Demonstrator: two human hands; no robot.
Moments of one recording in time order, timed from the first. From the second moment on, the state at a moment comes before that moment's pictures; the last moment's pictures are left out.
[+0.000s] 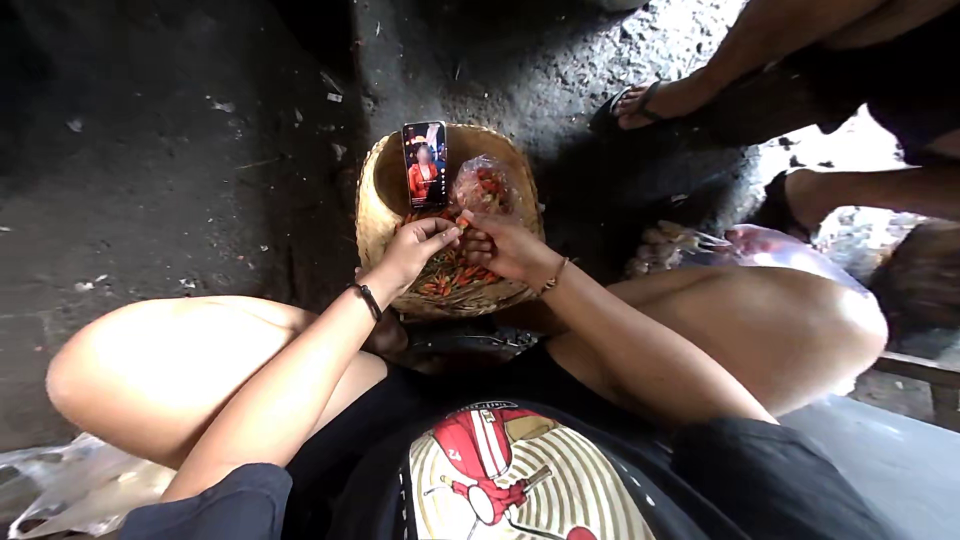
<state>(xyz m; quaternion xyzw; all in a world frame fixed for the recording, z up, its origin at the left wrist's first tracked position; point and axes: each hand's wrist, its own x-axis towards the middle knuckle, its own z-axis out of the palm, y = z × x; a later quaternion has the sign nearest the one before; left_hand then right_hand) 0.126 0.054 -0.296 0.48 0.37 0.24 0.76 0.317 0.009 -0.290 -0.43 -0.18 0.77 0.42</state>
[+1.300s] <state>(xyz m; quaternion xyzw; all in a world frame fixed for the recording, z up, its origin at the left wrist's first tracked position) 0.118 0.061 -0.312 0.75 0.49 -0.02 0.44 0.359 0.033 -0.292 -0.74 -0.61 0.25 0.10</state>
